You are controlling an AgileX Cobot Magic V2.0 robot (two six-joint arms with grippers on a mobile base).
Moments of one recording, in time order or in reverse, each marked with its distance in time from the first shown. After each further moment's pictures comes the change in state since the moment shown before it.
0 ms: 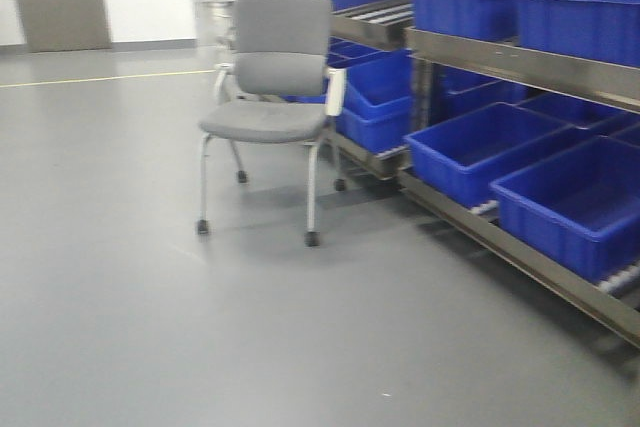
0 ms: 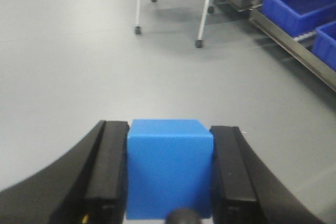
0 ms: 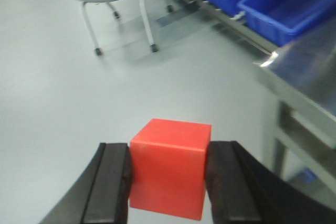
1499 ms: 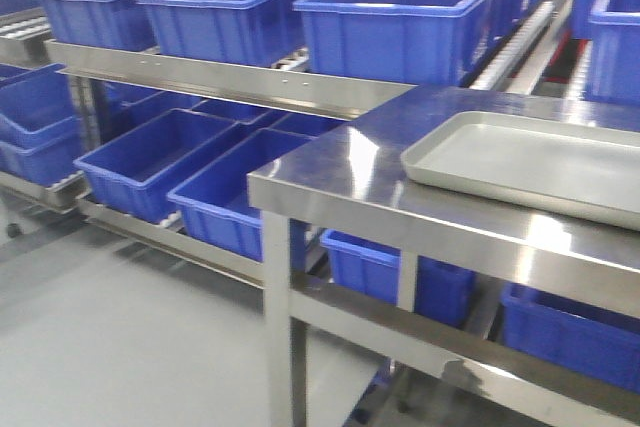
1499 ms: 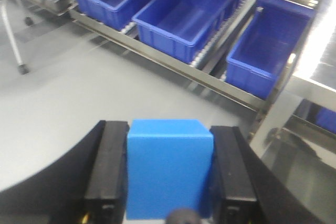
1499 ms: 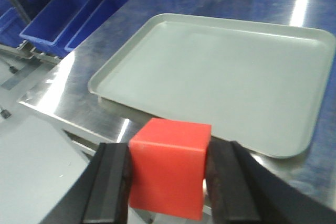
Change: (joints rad) left arm 0.000 0.000 0.000 0.000 0.000 0.000; right arm 0.000 0.000 0.000 0.000 0.000 0.000
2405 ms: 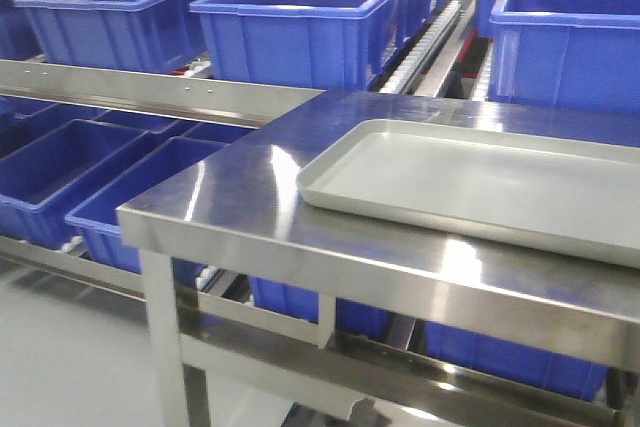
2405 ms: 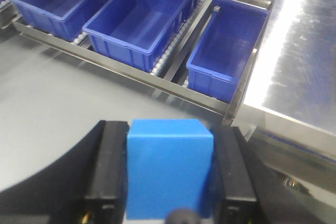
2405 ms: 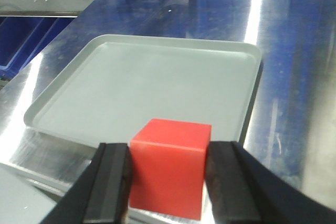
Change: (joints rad) left arm 0.000 0.000 0.000 0.000 0.000 0.000; right arm 0.000 0.000 0.000 0.000 0.000 0.000
